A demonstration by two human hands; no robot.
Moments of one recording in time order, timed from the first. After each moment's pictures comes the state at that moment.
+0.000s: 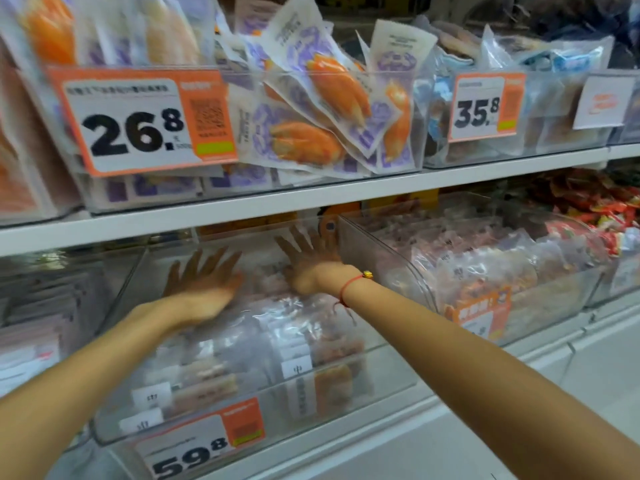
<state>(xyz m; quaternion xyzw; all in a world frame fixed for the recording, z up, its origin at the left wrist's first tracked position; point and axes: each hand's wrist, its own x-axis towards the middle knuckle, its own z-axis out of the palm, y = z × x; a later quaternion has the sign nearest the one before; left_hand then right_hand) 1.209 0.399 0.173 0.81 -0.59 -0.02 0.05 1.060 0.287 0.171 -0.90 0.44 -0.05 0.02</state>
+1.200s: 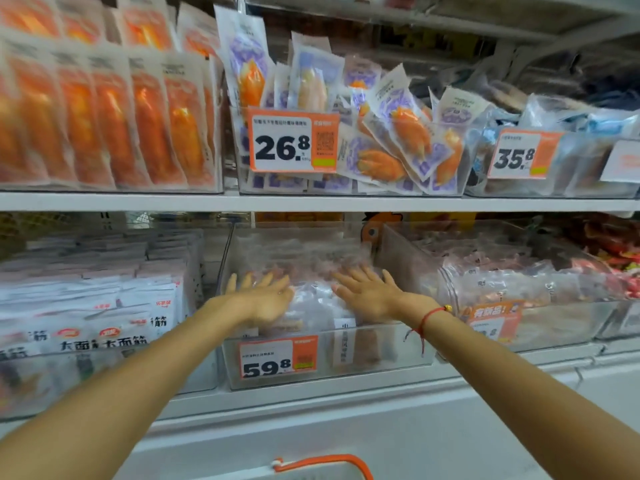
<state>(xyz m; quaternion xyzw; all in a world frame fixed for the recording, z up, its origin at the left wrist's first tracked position) 1.180 0.498 0.184 0.82 -0.56 -0.14 -0.01 1.010 0.381 0.176 -0.91 0.39 0.03 0.09</state>
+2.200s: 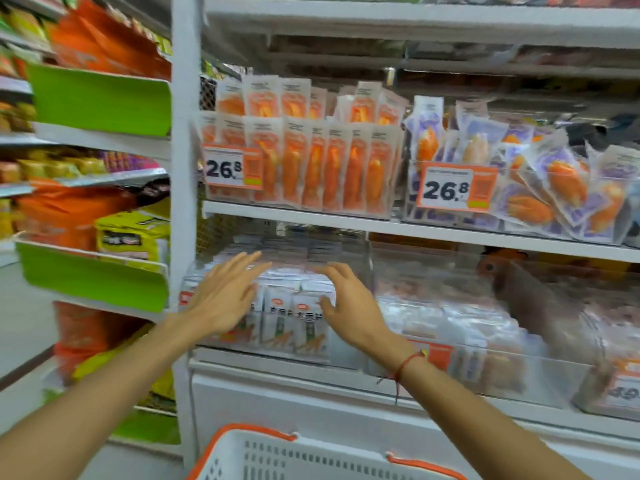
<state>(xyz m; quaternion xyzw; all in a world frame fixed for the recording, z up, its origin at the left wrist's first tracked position) 1.325 0.726 0.192 0.83 -0.51 0.15 0.15 1.154 0.579 0.195 -0.94 0.15 -0.27 0.14</state>
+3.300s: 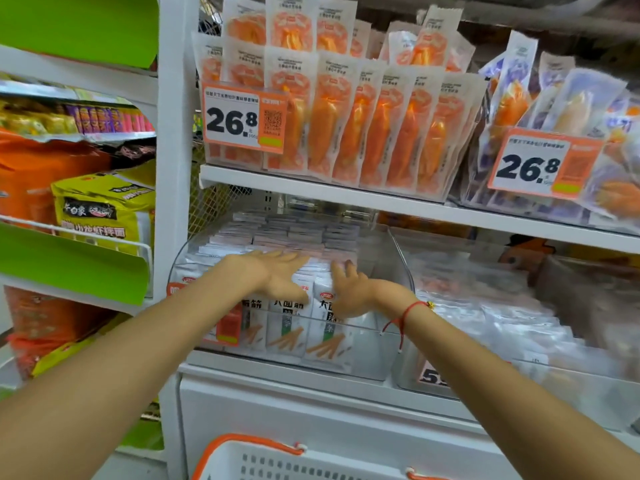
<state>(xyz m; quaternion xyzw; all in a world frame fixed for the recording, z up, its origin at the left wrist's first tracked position) 1.364 0.653 0.206 0.84 -0.53 -0.10 -0.08 1.245 0.545 0.198 -0.94 0.30 0.15 0.07</state>
